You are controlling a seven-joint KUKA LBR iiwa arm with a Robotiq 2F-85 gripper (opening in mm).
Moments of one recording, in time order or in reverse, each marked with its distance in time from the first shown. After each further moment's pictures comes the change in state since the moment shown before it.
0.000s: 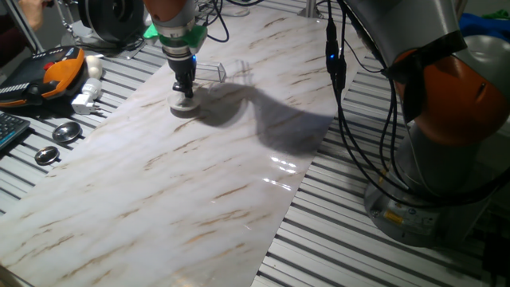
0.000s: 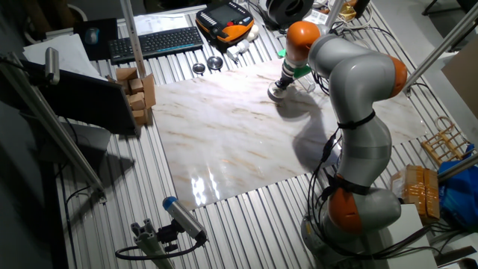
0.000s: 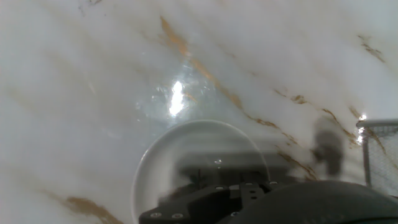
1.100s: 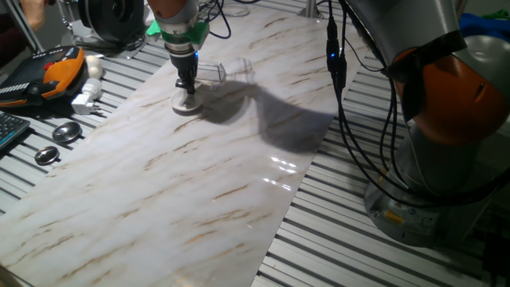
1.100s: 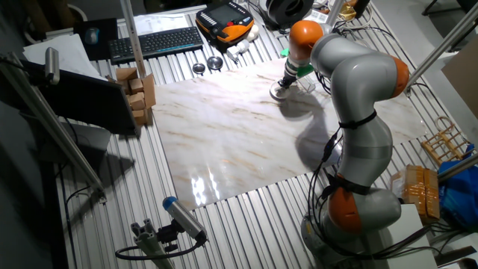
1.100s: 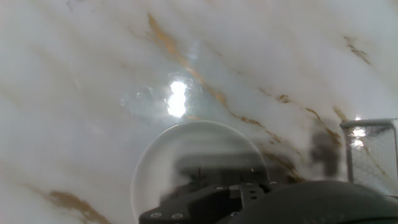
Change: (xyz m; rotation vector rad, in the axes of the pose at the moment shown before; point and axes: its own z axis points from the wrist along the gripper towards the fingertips) arm 0.002 -0.017 -0.003 0.016 -0.003 -0.022
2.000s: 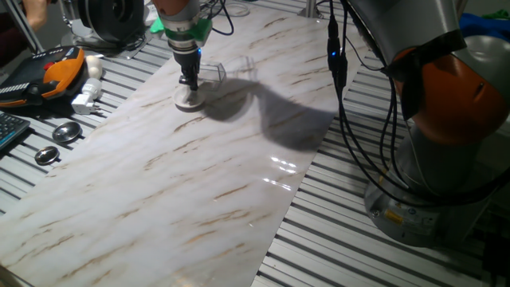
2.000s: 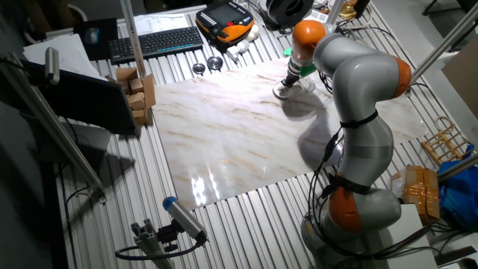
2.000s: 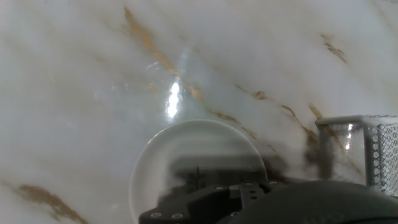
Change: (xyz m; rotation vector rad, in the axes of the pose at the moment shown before) arm 0.003 -0.017 0.002 0.012 -0.003 -0.014
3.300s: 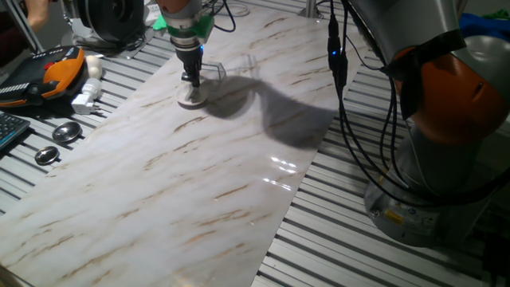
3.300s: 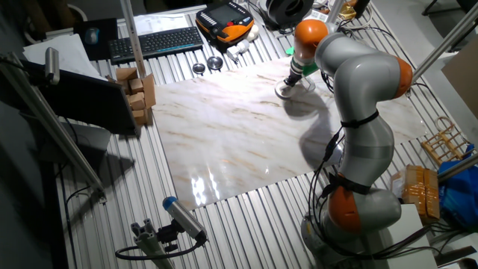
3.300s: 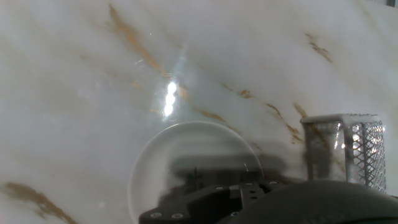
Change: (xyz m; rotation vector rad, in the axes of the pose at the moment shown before) arm 0.000 -0.009 -0.003 -0.004 0.005 0.006
